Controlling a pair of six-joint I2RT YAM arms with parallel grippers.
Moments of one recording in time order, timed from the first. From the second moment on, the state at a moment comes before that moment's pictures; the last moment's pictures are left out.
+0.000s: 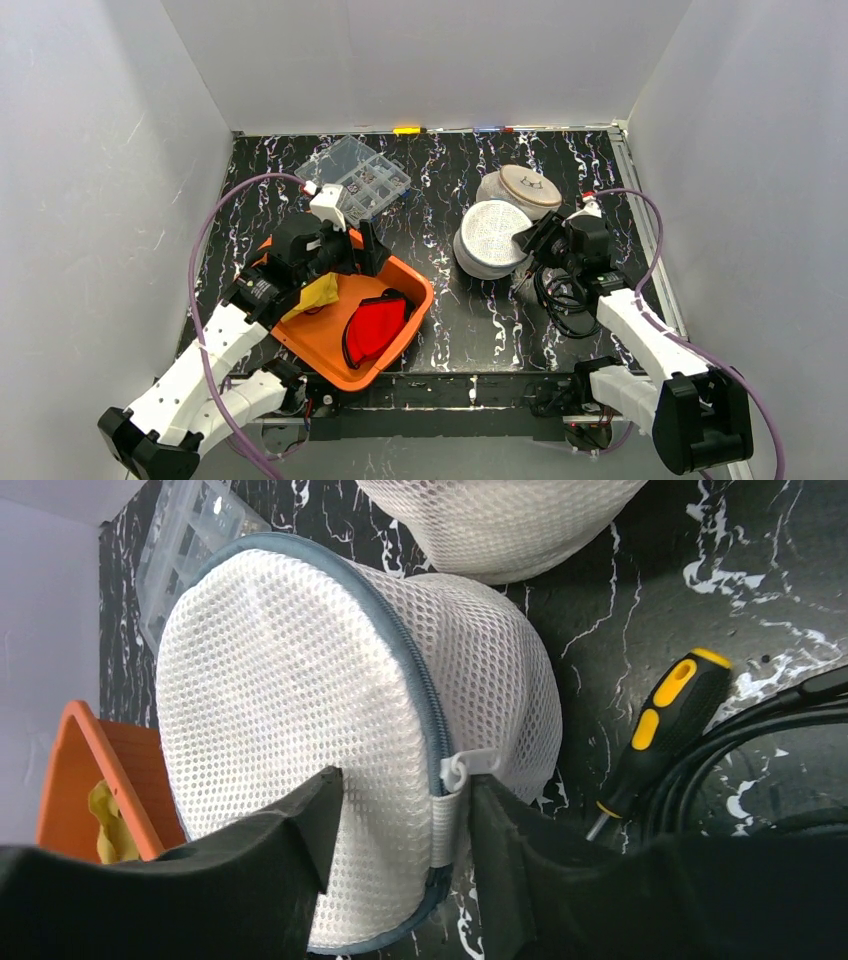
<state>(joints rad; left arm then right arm) -0.57 0.84 0.90 -0.51 0.03 -0.38 0.25 1.00 0.53 0.00 -0.12 0.72</state>
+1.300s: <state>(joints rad) -1.09 1.33 0.95 -0.32 -0.27 -1.14 0.31 0.57 0.30 -0.09 -0.18 1.09</state>
